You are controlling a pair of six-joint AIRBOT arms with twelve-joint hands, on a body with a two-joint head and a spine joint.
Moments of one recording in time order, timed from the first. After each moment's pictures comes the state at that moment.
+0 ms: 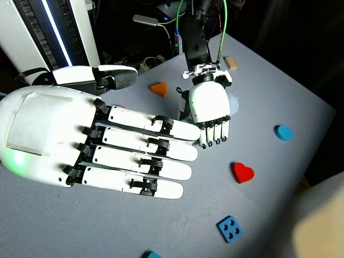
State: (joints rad) left arm 0.68 -1.13 0.95 -1.22 -0.59 2.31; right arm -0.66 -0.77 0.77 0.24 0.76 -0.99
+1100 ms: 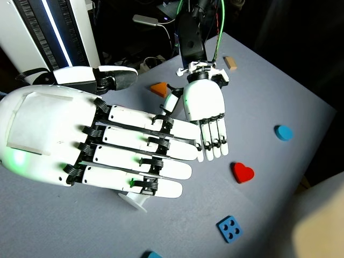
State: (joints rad) left arm 0.66 -1.11 0.91 -1.22 -0.58 2.32; right arm -0.66 -0.77 0.77 0.24 0.76 -0.99
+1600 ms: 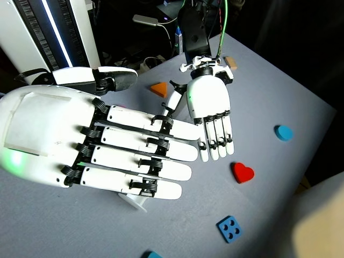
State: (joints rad) left arm 0.61 -1.09 0.90 -1.22 -0.56 2.33; right arm -0.66 -0.76 0.77 0.24 0.77 -0.99
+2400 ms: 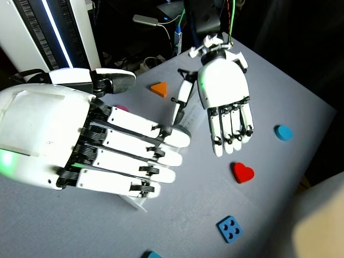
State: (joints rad) left arm 0.43 -1.01 0.83 -1.39 -0.60 2.55; right arm -0.66 -0.75 0.77 0.22 0.77 -0.99
